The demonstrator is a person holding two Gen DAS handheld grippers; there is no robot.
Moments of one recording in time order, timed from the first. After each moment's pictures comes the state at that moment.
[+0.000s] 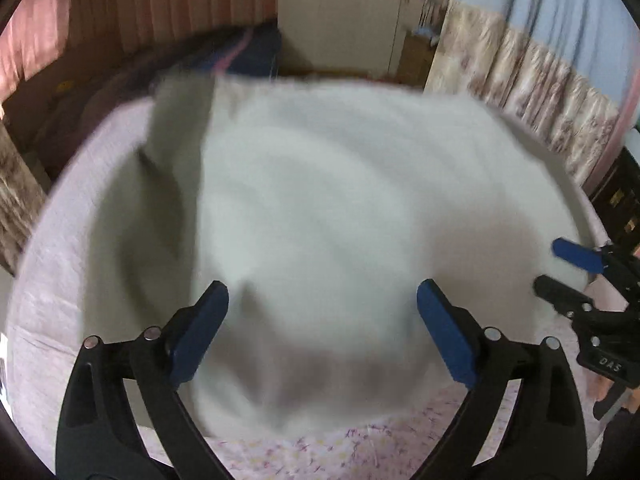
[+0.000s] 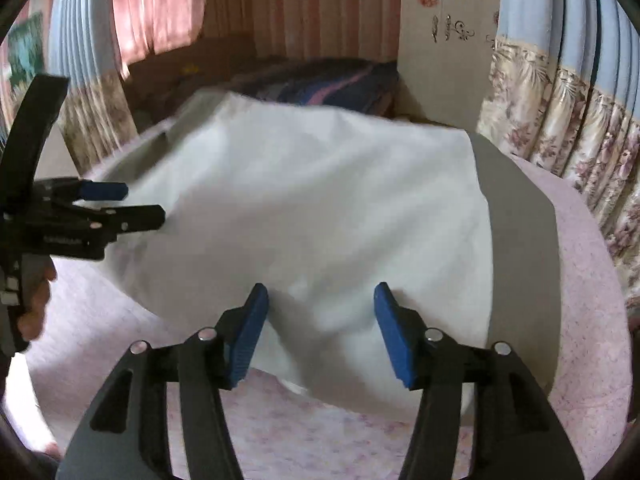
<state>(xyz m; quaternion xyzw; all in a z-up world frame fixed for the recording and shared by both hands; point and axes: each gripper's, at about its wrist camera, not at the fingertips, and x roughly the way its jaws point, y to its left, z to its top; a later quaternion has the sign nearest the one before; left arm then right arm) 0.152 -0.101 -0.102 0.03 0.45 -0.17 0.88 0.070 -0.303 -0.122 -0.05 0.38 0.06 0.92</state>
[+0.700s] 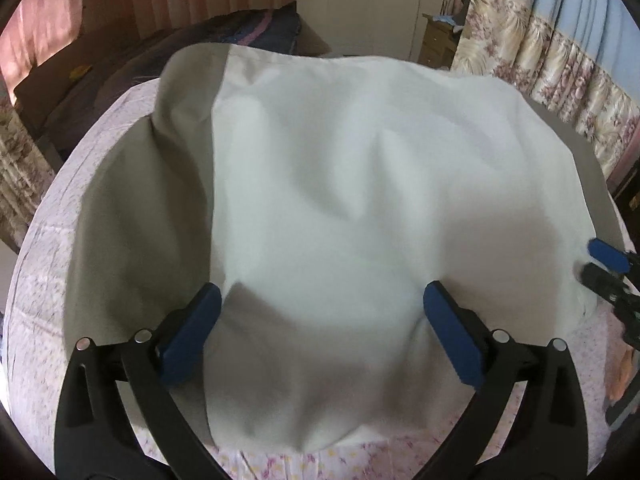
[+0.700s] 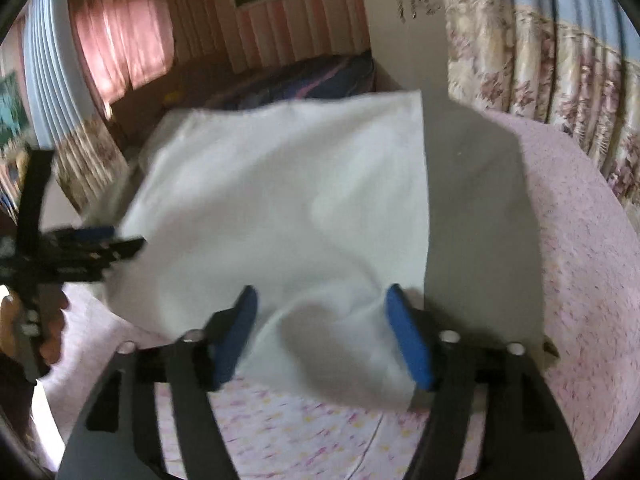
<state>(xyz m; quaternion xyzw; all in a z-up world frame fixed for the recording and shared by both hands) 0.159 -0.104 -0.112 0.04 0.45 -0.12 0.88 0.060 -0.356 -0.125 0.06 0.37 0.05 0.93</state>
